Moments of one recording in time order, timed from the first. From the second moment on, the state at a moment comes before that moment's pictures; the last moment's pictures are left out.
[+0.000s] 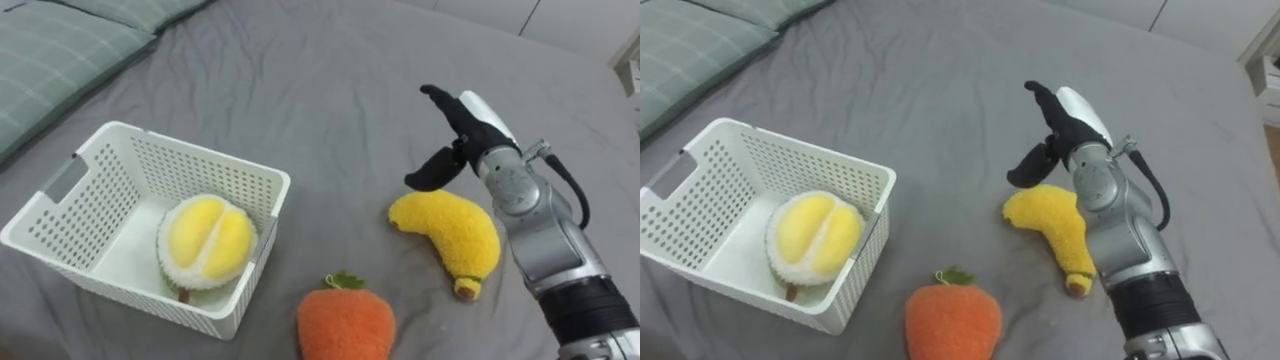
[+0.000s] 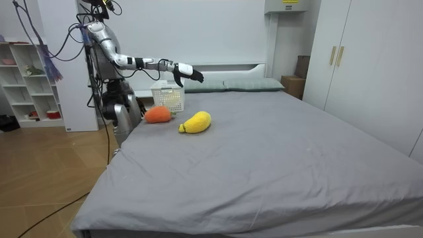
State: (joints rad) left arm 0.12 0.18 0.17 0.93 0.26 0.21 0.05; right arm -0.39 -0.37 0.17 0.34 -0.44 0.26 0.14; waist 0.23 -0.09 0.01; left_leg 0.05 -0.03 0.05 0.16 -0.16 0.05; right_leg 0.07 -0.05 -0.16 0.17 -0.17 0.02
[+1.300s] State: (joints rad) left arm 0.03 0.24 -0.06 1.09 -0.15 0.03 -0.01; right arm -0.59 -0.43 0.10 1.17 -0.22 0.01 -0.17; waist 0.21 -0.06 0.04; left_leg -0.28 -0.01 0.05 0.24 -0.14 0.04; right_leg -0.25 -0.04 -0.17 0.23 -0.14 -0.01
